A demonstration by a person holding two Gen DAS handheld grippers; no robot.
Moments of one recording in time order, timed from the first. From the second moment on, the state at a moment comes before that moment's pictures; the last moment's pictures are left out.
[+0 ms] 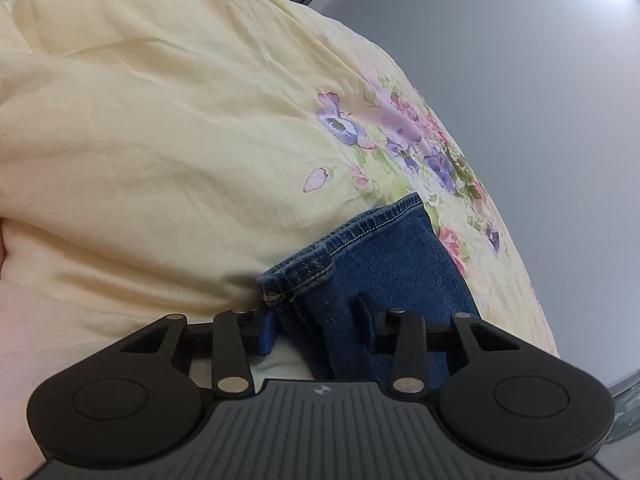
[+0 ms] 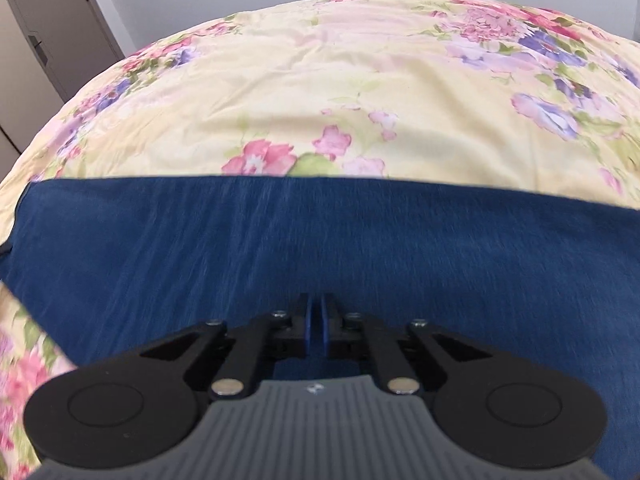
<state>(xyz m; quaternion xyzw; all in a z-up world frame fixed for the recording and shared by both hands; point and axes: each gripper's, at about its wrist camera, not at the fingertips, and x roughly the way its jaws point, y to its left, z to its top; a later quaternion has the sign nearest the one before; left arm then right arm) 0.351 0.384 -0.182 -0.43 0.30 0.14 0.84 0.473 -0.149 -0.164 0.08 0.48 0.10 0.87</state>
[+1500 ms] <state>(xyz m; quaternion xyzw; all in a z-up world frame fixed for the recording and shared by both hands) 0.336 0.034 0.163 -0.11 0.16 -0.01 0.98 0.311 -0.300 -0.083 0.19 0.43 0.11 0.87</state>
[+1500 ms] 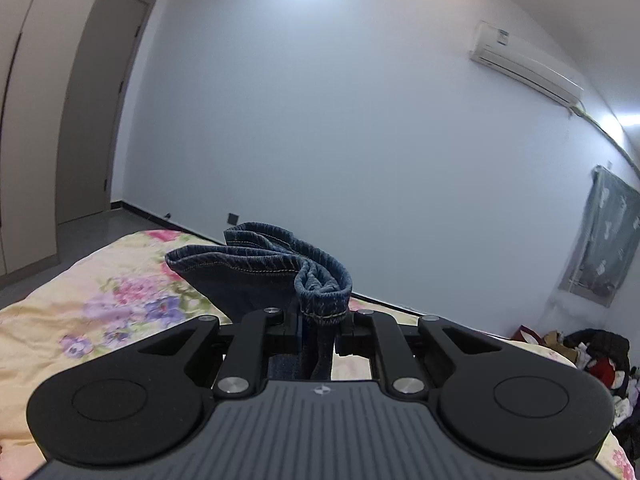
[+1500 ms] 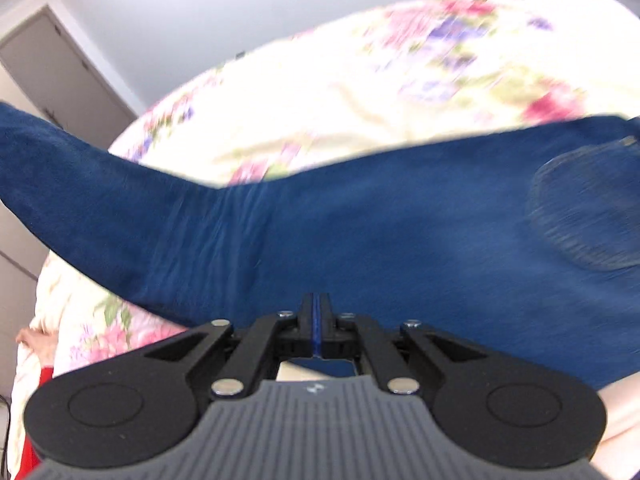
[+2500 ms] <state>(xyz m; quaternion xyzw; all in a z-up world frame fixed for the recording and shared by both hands) 0.343 -0.363 -0.122 0.06 0.57 -0.33 0.75 0.268 -0.491 -0.158 0.34 0.42 0.06 0.84</state>
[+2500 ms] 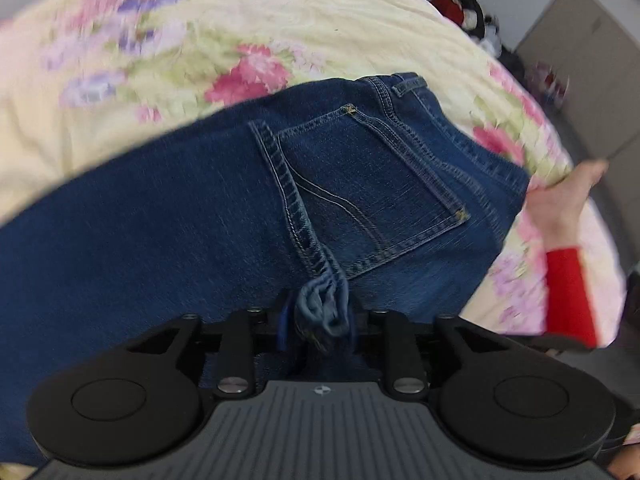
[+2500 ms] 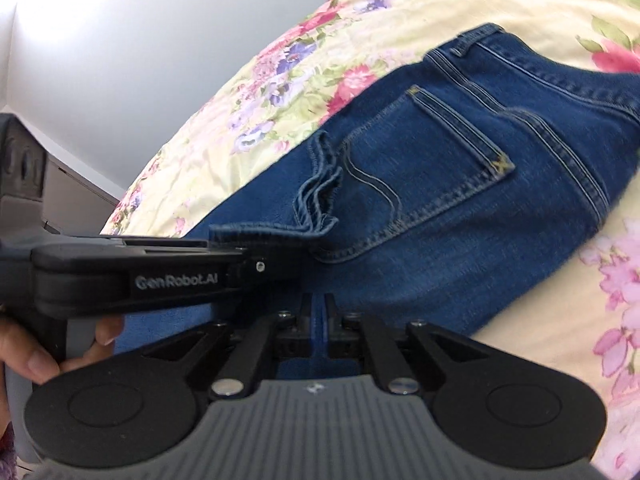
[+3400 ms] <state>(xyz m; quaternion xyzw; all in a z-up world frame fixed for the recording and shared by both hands) 0.363 -0.091 -0.083 -0.07 0.48 -0.16 0.86 0.296 -0.499 -0.203 0.48 0.41 0.07 0.78</state>
